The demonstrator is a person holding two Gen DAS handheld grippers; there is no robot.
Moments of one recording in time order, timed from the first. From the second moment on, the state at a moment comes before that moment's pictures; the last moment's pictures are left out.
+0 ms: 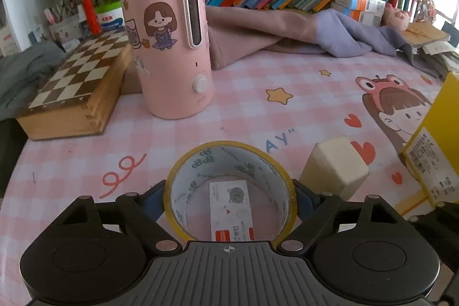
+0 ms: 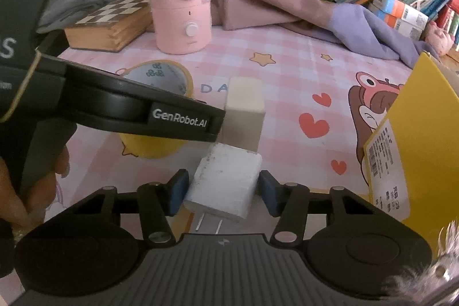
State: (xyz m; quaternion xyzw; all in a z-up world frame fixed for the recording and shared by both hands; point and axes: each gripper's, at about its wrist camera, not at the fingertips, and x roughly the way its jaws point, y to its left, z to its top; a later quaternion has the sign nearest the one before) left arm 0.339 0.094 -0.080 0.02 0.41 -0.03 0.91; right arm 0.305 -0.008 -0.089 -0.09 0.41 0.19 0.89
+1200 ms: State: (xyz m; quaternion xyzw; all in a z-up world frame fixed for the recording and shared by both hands) left arm 0.193 0.100 0.017 -0.08 0.32 0.00 0.95; right arm 0.230 -0.076 -0.005 -0.07 0.35 0.24 0.90
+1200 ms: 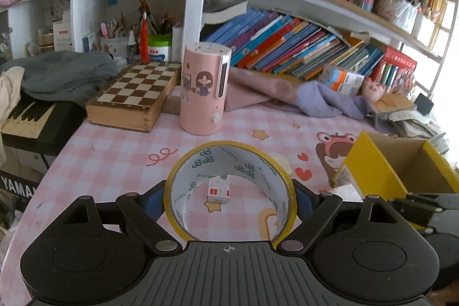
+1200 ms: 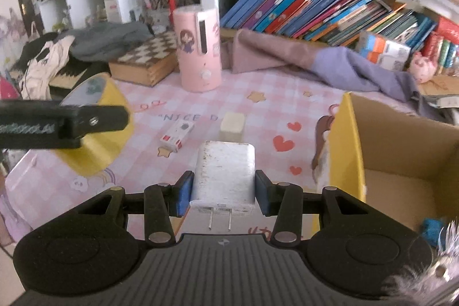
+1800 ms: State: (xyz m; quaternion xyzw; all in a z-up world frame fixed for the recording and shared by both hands) left arm 0.100 0.107 0.029 -0.12 0.29 0.01 0.95; right arm 0.156 -0.080 0.006 -0.06 0.35 0.24 0.90
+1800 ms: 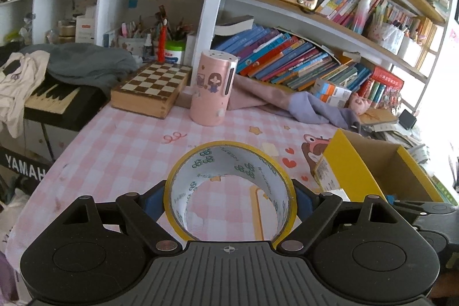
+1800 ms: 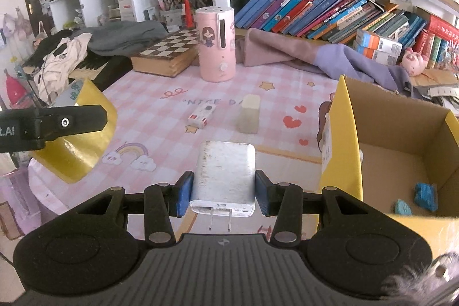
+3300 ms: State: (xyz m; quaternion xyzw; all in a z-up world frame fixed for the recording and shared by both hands) left arm 0.018 0.000 0.025 -0.08 0.31 -0.16 0.93; right arm 0.002 -0.195 -0.002 -0.01 0.37 0.09 0.92
